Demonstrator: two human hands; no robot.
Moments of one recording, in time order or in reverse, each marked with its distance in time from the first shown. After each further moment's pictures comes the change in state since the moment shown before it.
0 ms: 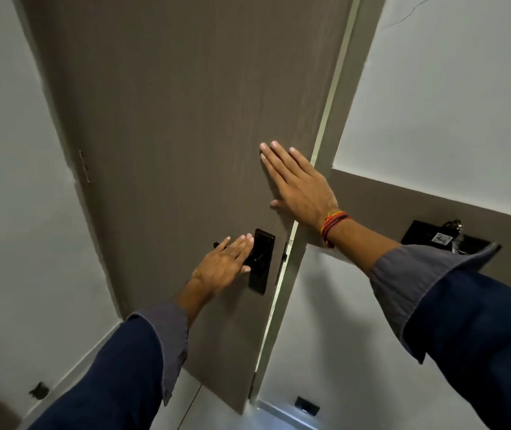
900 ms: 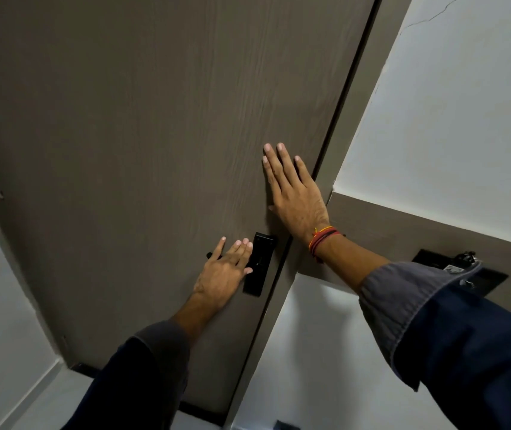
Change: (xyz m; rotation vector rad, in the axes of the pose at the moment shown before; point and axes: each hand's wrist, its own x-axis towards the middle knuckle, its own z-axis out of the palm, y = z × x) left_hand 0.112 -0.013 0.046 0.045 0.138 0.023; right_hand 0.043 0.005 0.084 -0.218 -0.110 0.179
